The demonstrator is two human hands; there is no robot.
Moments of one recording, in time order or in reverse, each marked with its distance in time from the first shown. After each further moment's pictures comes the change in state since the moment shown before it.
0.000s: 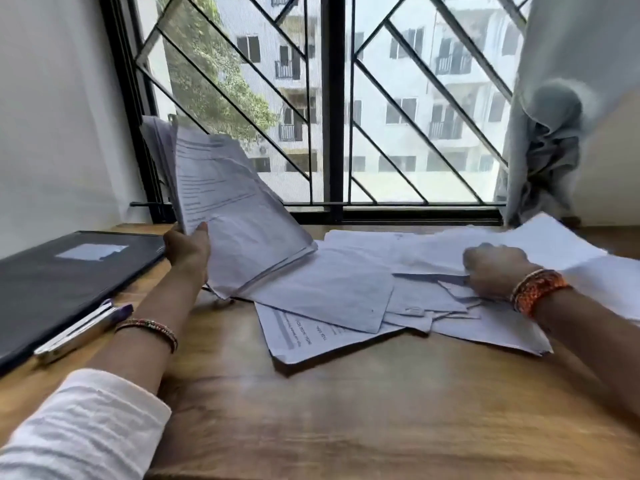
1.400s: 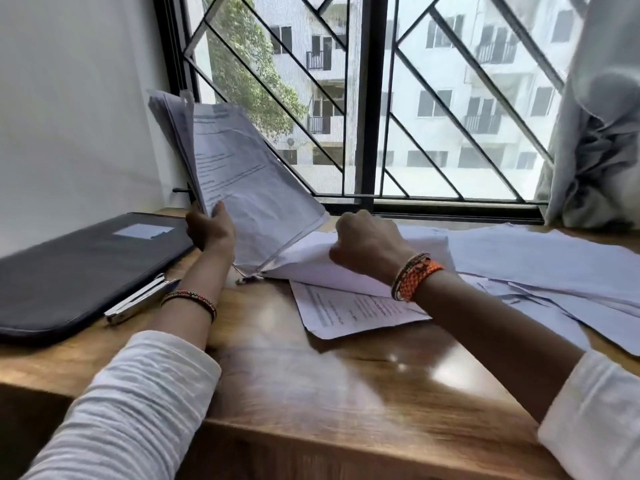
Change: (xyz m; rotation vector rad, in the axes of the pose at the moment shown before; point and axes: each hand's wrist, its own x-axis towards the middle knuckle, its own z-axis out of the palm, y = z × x) left_hand 0.017 -0.002 -0.019 0.010 0.236 0.106; right_hand -0.025 -0.176 -0.087 0.507 0.366 -0.429
